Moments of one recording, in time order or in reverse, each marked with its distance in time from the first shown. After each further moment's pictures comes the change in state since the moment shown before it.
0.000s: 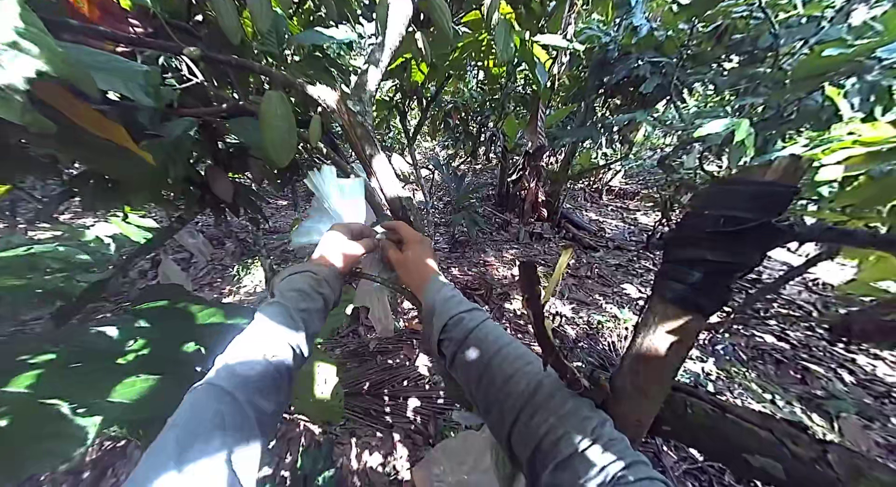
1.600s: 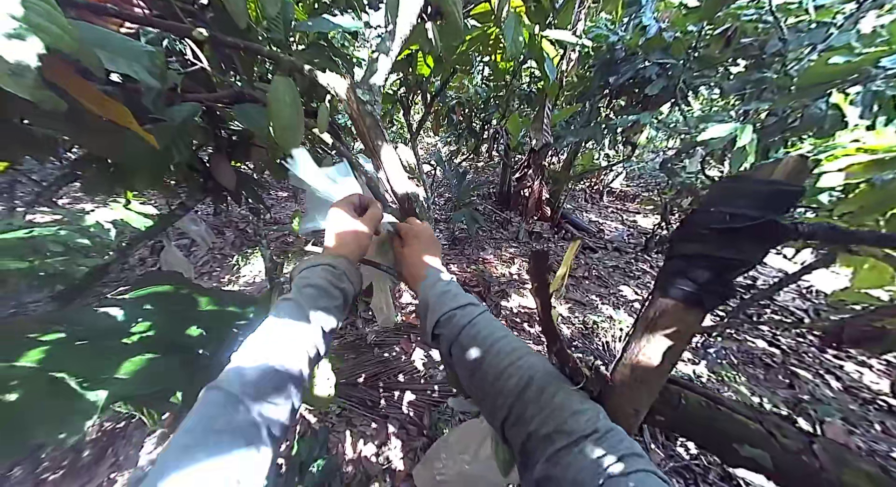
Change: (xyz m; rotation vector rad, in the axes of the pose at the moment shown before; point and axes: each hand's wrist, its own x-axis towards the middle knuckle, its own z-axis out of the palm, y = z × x) left_hand -0.020 0.031 0.006 -0.220 0.350 0.124; right_hand 0.005 0.001 0.008 -0.417 0.066 -0.043
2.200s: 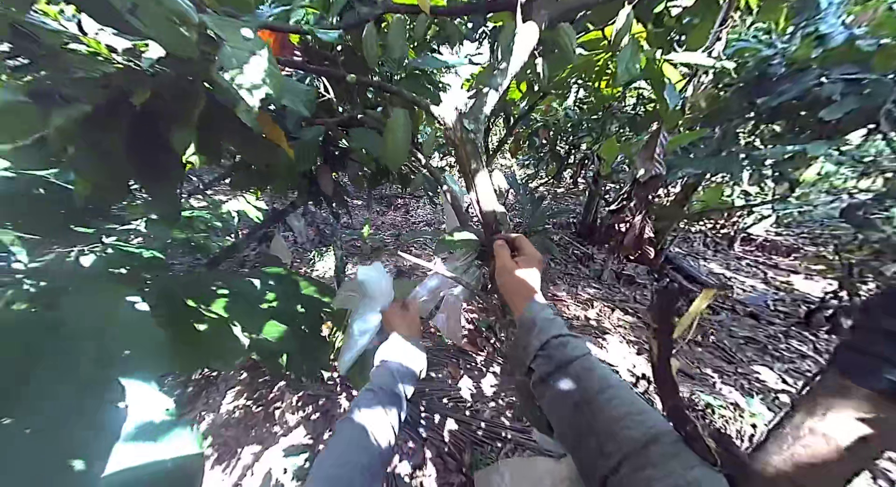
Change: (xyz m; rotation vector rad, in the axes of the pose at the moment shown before) left_hand -0.096 -0.143 0.002 0.381 0.210 -0.526; right_hand -0.005 0.004 -0.014 0.441 0.199 0.169
